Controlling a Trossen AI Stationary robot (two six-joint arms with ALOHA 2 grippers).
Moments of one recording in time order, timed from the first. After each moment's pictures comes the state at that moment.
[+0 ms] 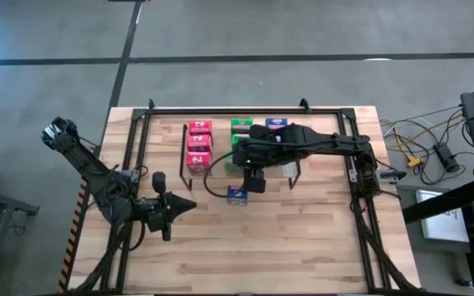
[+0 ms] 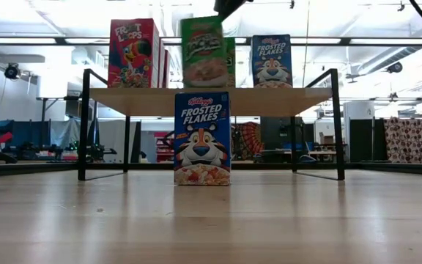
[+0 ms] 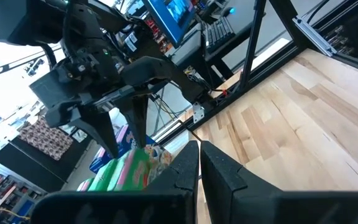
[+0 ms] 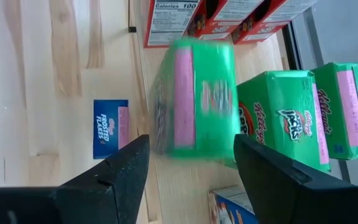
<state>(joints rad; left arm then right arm) -0.78 1.02 0.77 0.10 -0.90 0.57 0.07 2.00 2.35 -1.41 0.26 0.08</state>
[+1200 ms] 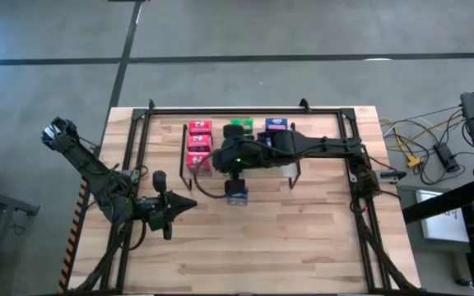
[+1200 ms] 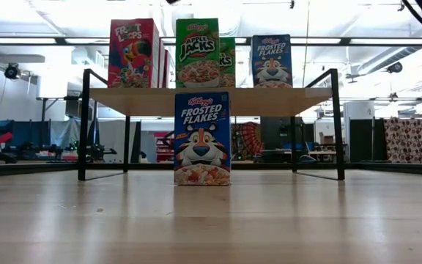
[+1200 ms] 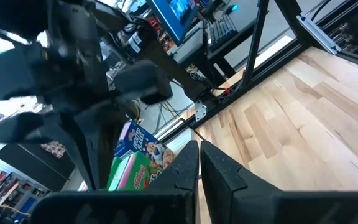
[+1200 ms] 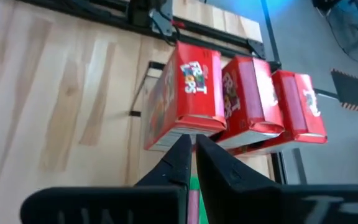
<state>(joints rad) -0.76 1.02 0.77 0.10 -0.90 0.57 0.07 2.05 2.35 -1.03 0.26 -0.22</state>
